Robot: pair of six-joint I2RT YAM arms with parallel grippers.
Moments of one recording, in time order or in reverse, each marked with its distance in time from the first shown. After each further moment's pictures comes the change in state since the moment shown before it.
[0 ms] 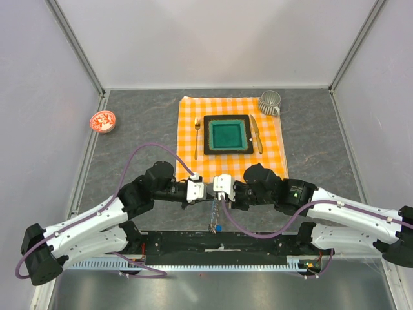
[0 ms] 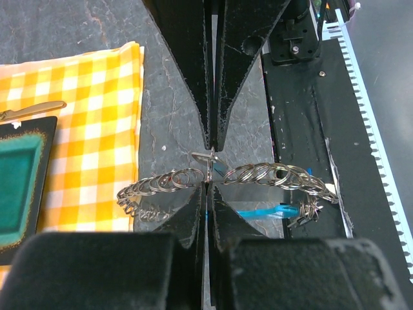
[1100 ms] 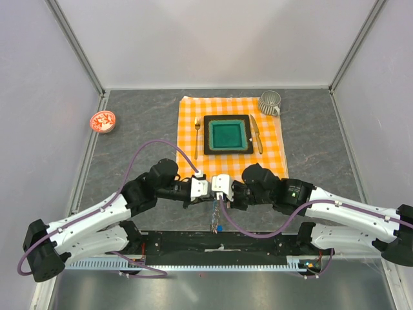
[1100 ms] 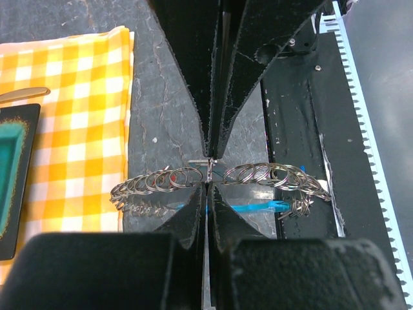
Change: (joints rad) left arm 0.000 0.056 0.039 -0.046 0.003 -0.013; right arm 0.005 0.017 0.003 0.019 0.003 0.000
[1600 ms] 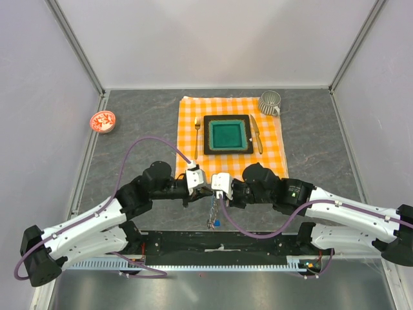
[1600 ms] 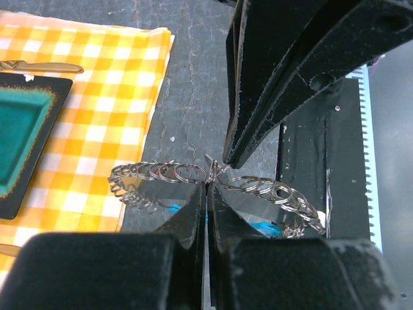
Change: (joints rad) left arm -0.002 -0.066 -0.018 0.056 -0.138 -0.206; right arm 0.000 0.000 0.000 0.039 0.016 -0.002
